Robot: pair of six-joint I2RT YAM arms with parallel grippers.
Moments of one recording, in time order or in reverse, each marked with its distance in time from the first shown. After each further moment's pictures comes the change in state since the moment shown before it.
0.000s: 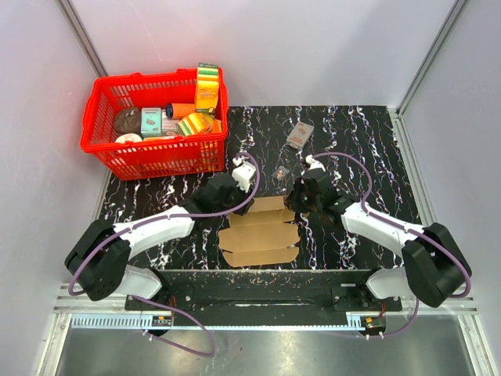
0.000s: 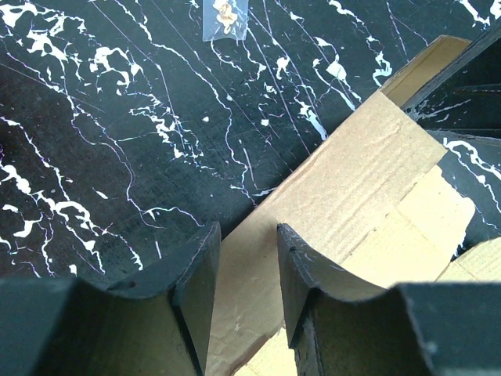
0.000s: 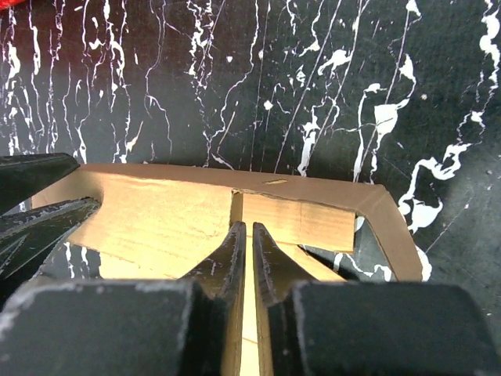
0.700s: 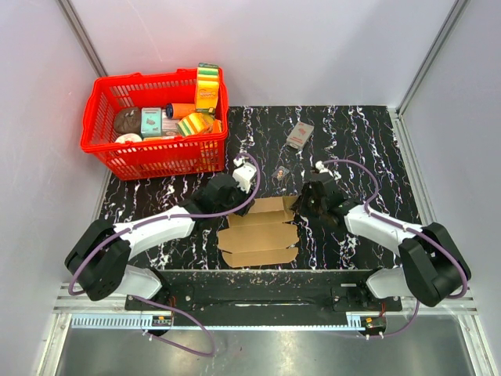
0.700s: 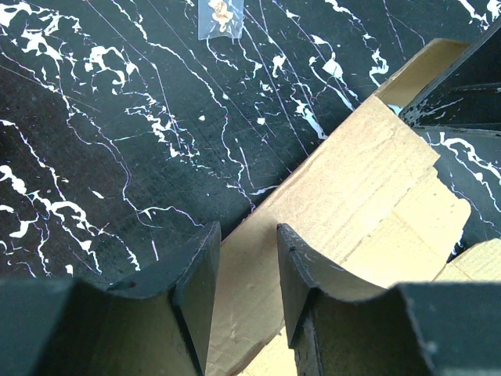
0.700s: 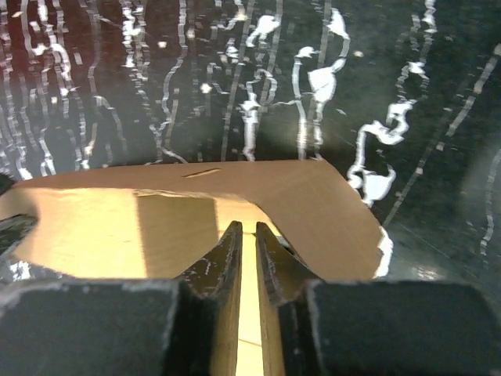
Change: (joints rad) left arm -0.006 0.000 0.000 -0.002 -0.006 0.000; right arm -0.076 0.003 -0.085 0.043 -0.066 0.076
